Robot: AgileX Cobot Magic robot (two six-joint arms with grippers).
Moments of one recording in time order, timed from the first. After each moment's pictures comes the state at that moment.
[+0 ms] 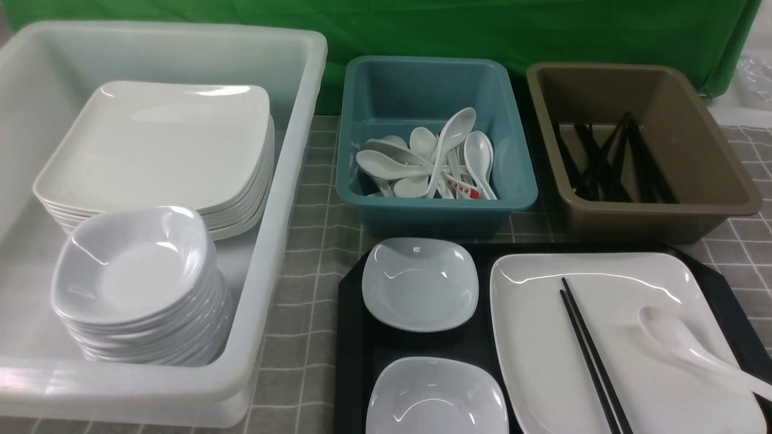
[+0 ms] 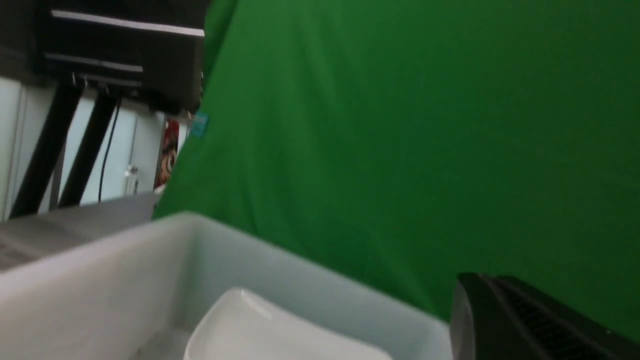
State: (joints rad) right arm -0.03 0.00 0.01 0.08 0.23 -0.22; left arm 0.02 0.00 0.01 -0.40 -0.32 0.01
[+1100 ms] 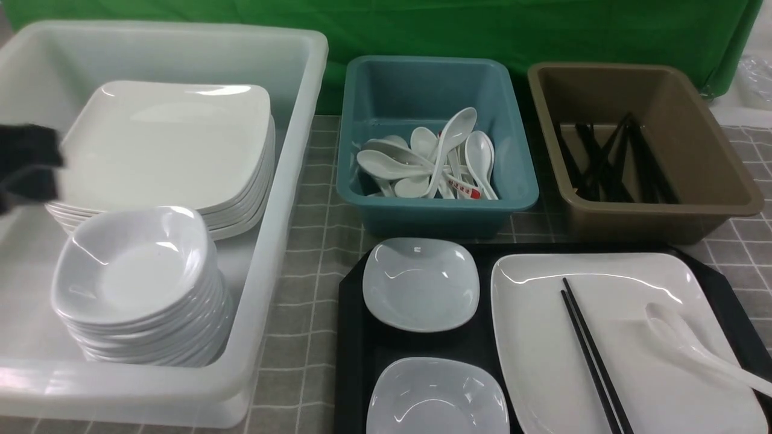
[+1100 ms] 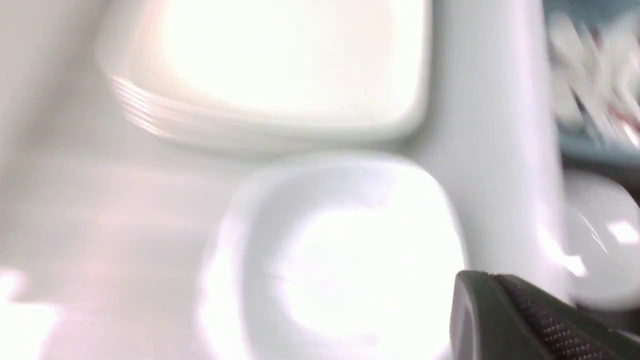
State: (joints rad) right arm 0.00 0.00 -0.05 0.11 -0.18 0.54; left arm -0.03 1.08 -1.01 -0.38 0.90 0.13
